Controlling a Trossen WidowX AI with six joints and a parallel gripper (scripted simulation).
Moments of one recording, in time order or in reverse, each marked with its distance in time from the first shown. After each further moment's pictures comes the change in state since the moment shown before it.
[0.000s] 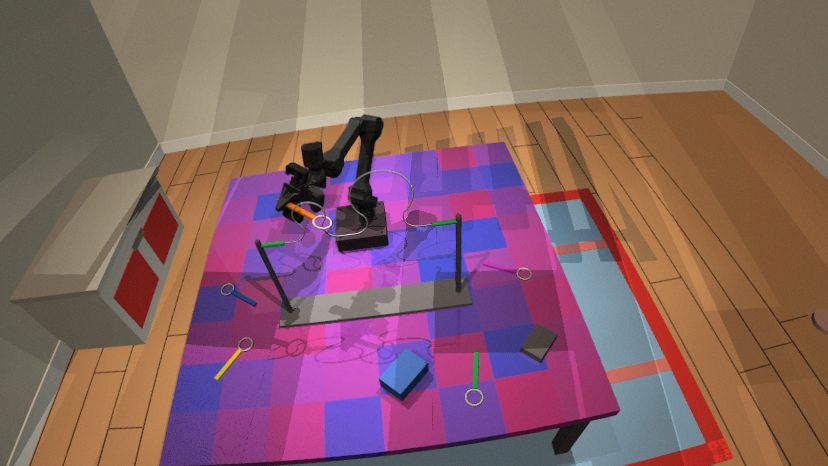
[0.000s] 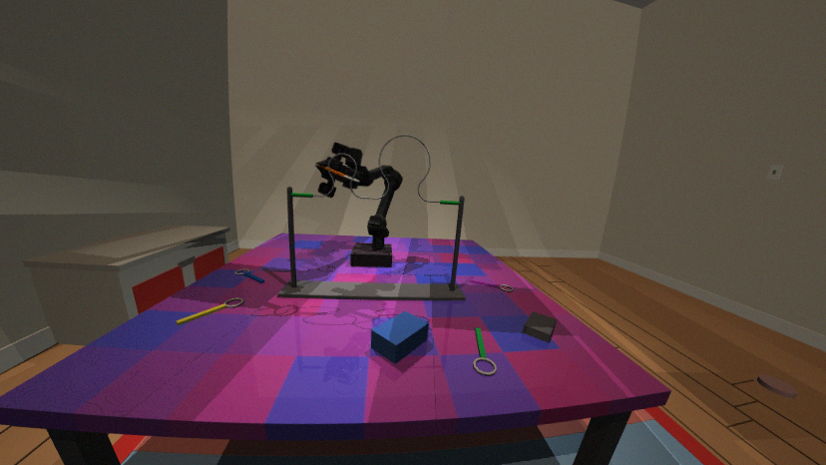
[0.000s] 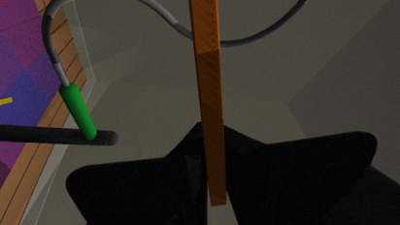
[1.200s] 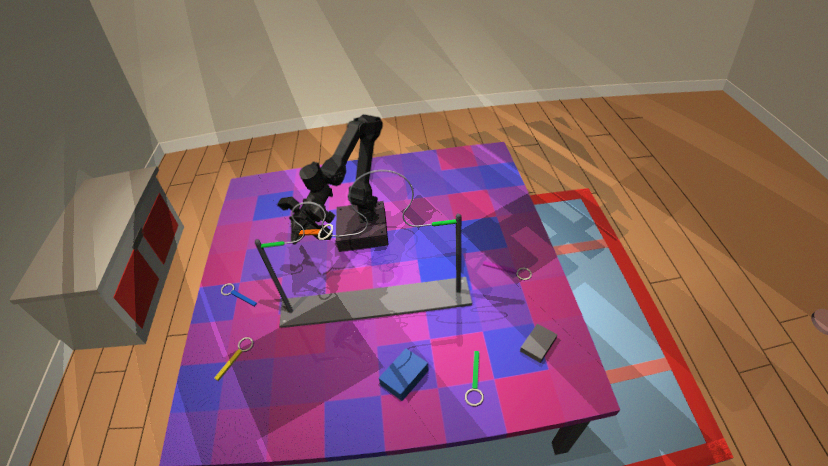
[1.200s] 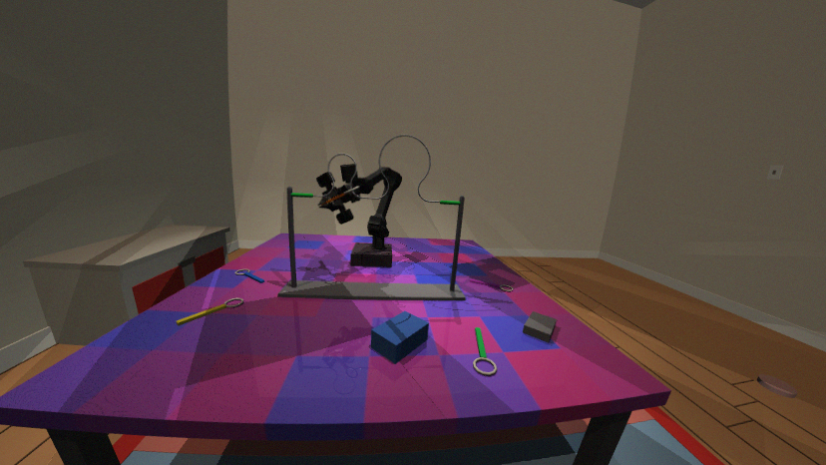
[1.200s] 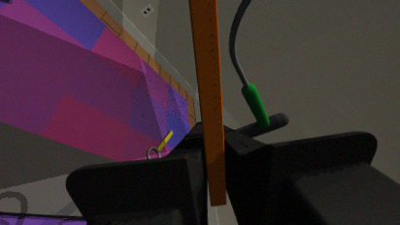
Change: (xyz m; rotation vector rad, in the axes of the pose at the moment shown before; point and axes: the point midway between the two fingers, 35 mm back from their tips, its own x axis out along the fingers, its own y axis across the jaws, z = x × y) arm -0.023 0.110 0.039 0.701 0.001 0.413
